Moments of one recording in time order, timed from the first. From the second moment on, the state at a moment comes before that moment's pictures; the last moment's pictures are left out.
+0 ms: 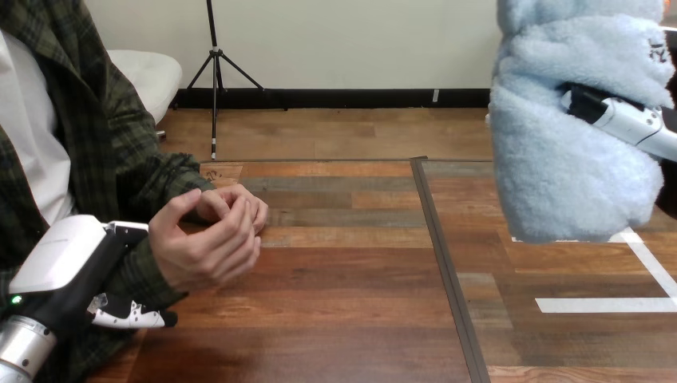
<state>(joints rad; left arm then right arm) -0.23 0.77 -0.18 0.92 0.58 -0.86 0.37 -0.16 -0.43 -0.33 -0.24 0.51 0.10 0.32</state>
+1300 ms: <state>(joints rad) -0.13 0.74 -0.10 0.69 0.47 -0.83 0.26 -0.16 -0.35 -0.20 -0.06 0.40 0.04 0.41</state>
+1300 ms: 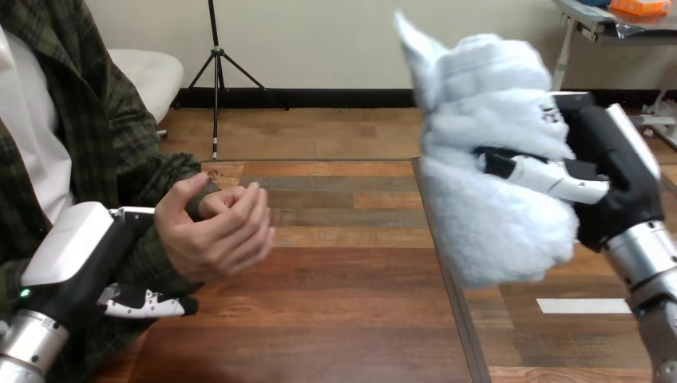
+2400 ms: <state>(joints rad) -0.10 0.65 -0.07 0.51 0.44 -0.79 0.18 -0.31 -0.27 -0.09 0.17 0.31 -0.06 0.48</state>
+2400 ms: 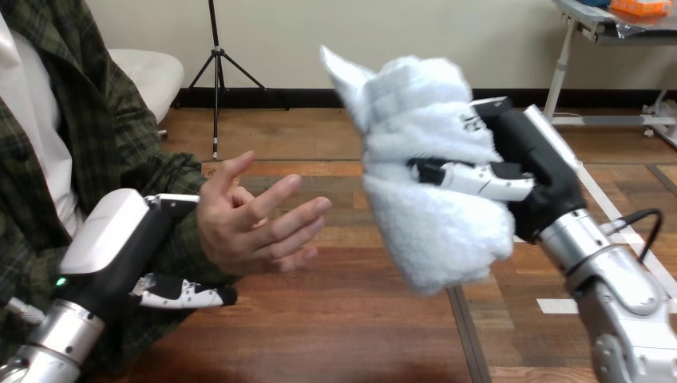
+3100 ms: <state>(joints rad) -0.08 0.60 -0.06 0.41 0.44 -0.75 0.13 -0.38 -0.19 0.00 0.51 0.12 -0.25 0.50</state>
